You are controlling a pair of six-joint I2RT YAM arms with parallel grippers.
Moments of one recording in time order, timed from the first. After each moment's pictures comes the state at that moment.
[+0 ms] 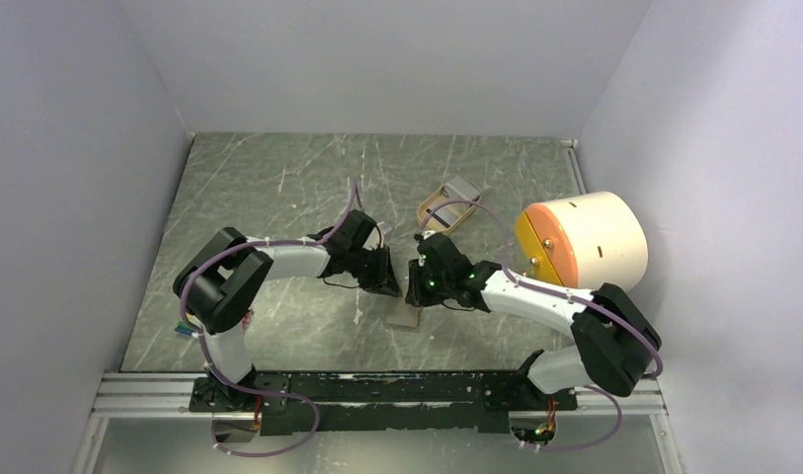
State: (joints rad) left arm -0.71 1.81 0.92 -0.04 0.49 -0.76; right arm 0.80 1.38 0.69 -0.22 -0.07 0.54
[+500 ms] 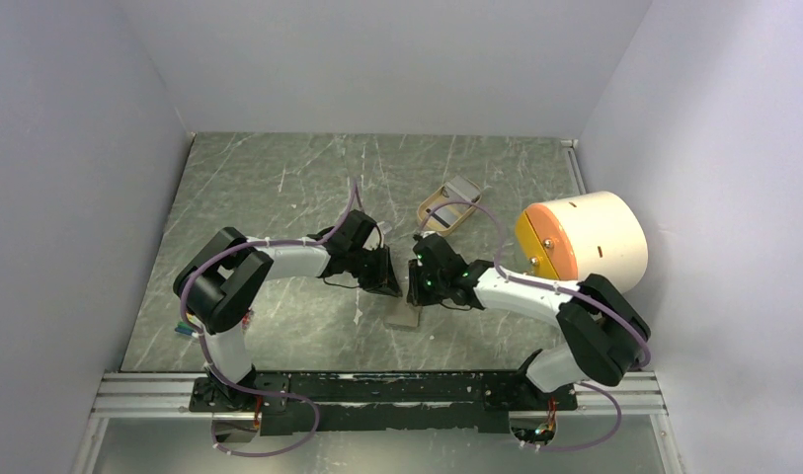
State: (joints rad) left arm -0.71 1.81 0.92 -0.03 0.50 -0.76; right arm 0.80 1.43 0.70 -0.20 -0.01 0.56
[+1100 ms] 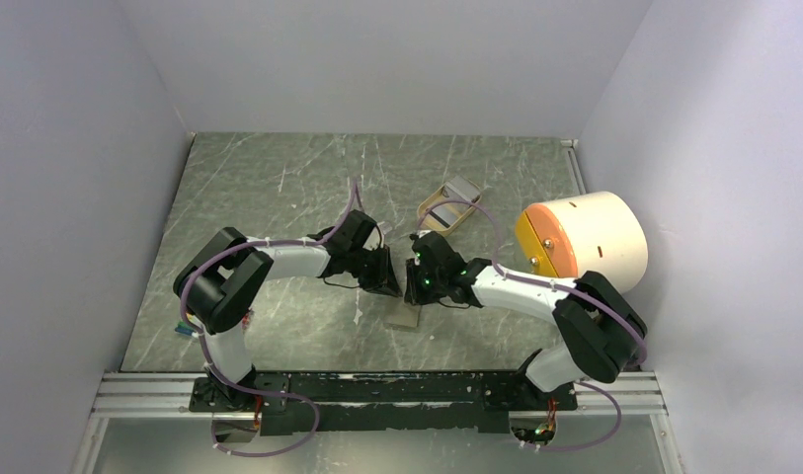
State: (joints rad) left arm -0.71 1.81 0.92 -0.03 0.50 -0.76; right arm 0.79 1.47 0.71 -0.17 -0.06 0.53
